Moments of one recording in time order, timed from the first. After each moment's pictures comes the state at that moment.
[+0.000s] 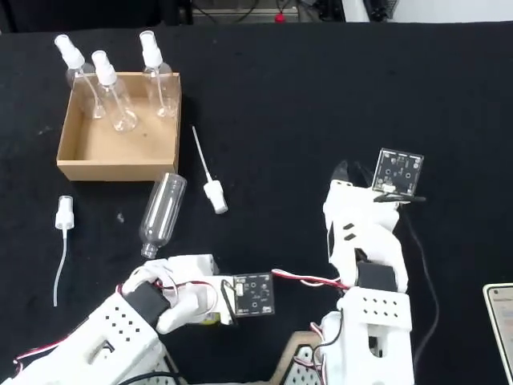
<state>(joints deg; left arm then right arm) 36.2 -68.4 83.5 53.6 -49.9 7.5 -64.8 83.7 16.1 -4.2</state>
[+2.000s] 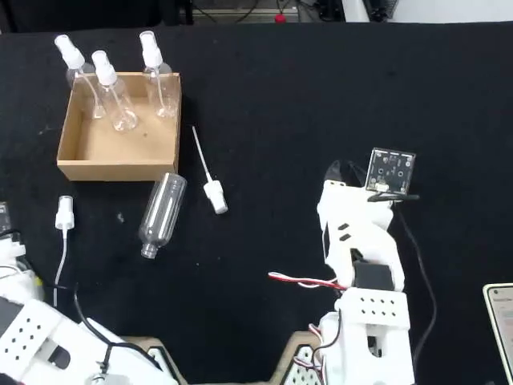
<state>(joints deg) -66.7 -68.4 70.2 58.9 -45.2 5.2 -64.8 83.7 16.1 -4.2</state>
